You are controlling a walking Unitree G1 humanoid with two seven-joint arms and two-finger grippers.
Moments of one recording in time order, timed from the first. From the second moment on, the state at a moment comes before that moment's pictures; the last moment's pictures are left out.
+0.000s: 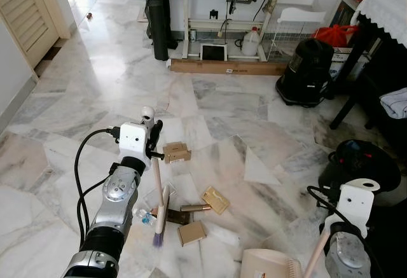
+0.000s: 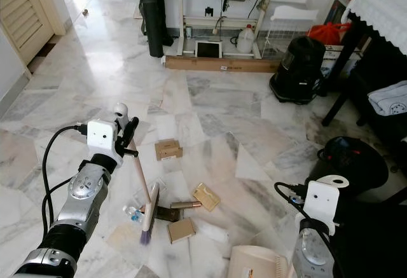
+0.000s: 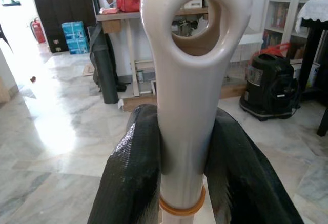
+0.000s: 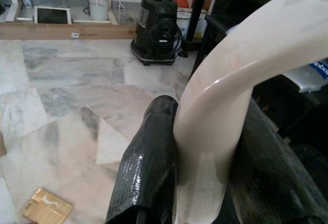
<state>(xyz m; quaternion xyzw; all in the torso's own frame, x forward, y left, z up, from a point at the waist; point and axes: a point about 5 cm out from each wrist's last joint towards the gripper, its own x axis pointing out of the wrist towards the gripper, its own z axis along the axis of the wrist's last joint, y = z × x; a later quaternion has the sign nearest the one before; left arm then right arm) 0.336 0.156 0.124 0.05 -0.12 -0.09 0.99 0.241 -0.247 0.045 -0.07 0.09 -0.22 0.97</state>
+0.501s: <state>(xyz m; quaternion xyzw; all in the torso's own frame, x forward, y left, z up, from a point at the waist) 0.332 0.159 0.122 0.06 -0.10 -0.11 0.99 0.266 -0.230 0.042 -0.05 0.08 -0.19 0.98</state>
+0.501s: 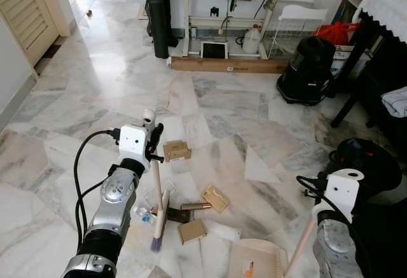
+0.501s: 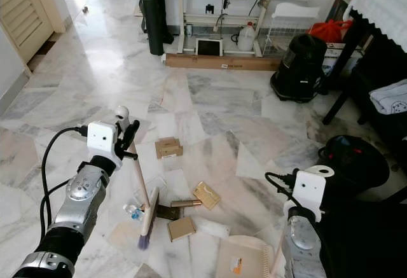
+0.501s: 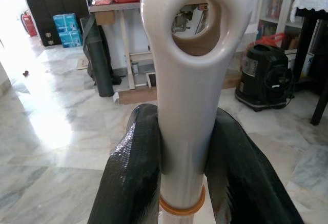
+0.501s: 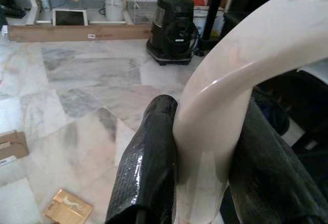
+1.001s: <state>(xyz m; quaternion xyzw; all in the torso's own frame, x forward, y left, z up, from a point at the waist) 0.329 0.156 0.124 0.06 -0.09 -0.13 0.98 0.302 -0.218 0.062 -0.02 0.02 -0.18 0.98</state>
